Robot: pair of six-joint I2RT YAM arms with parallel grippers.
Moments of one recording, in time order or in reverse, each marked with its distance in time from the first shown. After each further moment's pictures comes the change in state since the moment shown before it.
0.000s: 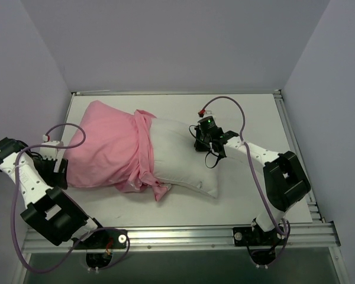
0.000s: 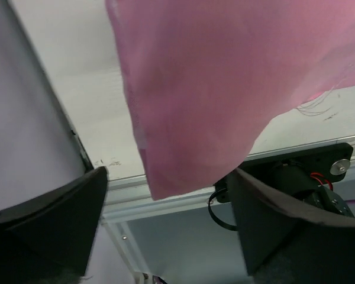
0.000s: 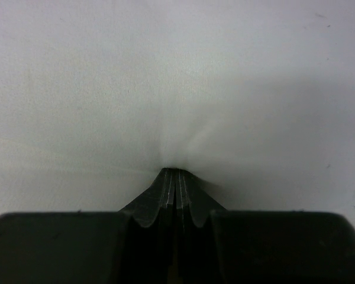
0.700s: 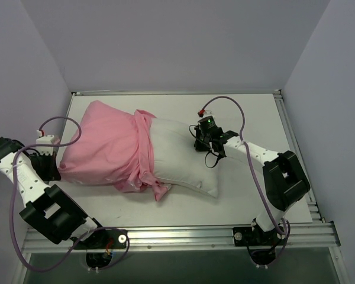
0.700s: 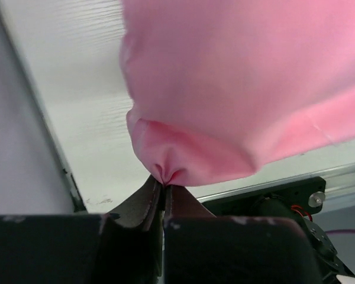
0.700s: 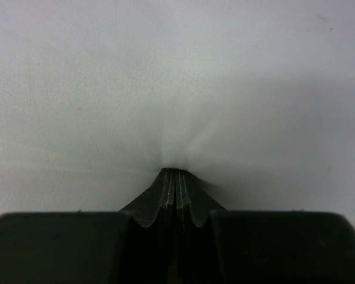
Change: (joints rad) left arm 0.025 0.020 0.001 0.037 0.192 -0.024; right arm -0.002 0.006 0.003 0.000 -0.002 -0.014
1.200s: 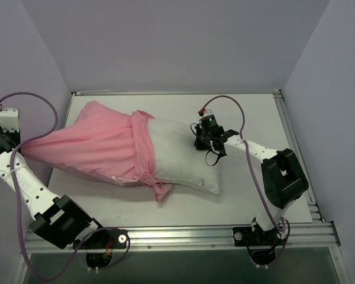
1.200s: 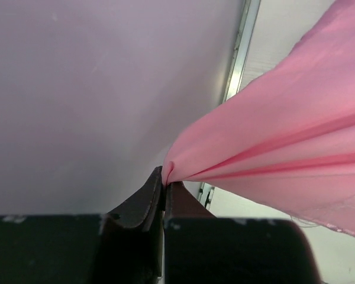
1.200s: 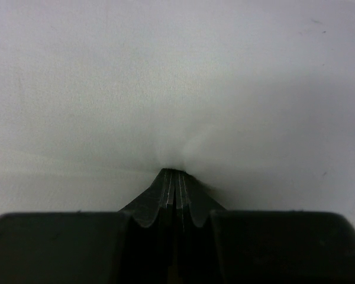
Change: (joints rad) left arm 0.024 -0.063 0.219 0.391 -0.278 -0.217; right arm -0.025 0.027 0.006 0.028 -0.031 -0.027
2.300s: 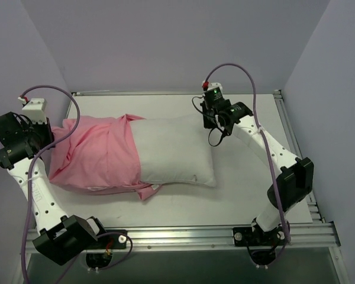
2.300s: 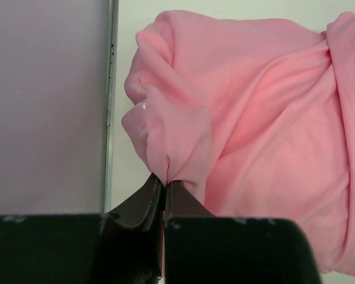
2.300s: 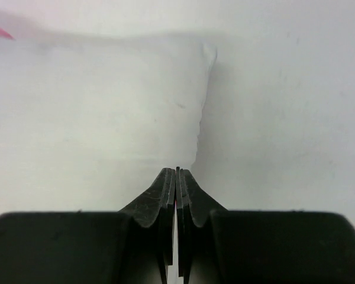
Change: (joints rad) left arm -0.234 -0.137 -0.127 0.082 0.276 -0.302; right arm -0.011 -0.035 0.446 -0.534 0.164 -0.145
